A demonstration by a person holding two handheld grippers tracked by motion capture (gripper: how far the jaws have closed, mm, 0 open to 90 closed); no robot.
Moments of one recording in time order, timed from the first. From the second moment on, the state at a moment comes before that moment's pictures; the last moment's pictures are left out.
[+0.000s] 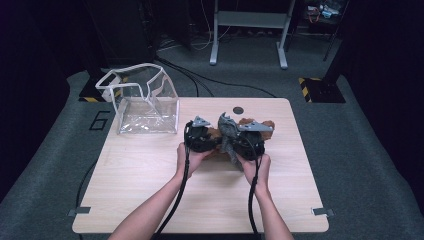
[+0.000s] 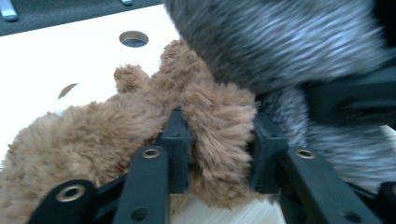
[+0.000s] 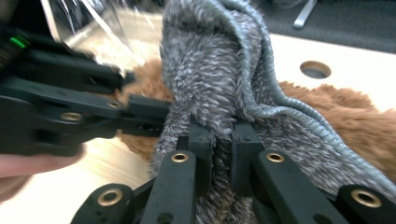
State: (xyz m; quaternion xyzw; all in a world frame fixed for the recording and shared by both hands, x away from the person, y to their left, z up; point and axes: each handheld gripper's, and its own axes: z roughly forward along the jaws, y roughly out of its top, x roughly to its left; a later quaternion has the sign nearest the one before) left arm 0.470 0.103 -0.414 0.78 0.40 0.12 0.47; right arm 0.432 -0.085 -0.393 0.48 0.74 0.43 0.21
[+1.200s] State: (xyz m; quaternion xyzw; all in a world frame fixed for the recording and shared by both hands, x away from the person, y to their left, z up) left arm 0.462 0.124 -0.414 0.77 0.41 0.15 0.47; right arm 0.437 -0.161 -0.403 0.55 0.69 0.36 0.29
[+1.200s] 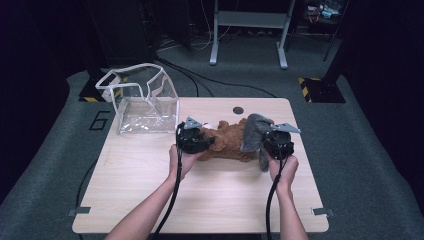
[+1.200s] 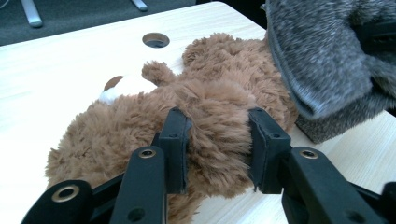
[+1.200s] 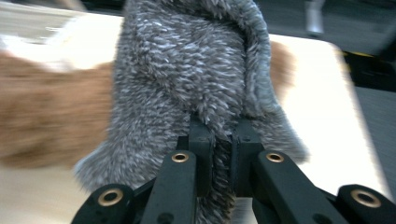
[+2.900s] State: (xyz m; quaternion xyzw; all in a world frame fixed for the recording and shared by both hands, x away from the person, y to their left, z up) left arm 0.477 0.113 -0.404 0.78 0.40 0.15 0.45; right arm 0.431 -0.079 -0.440 0.51 0.76 0.35 0.21
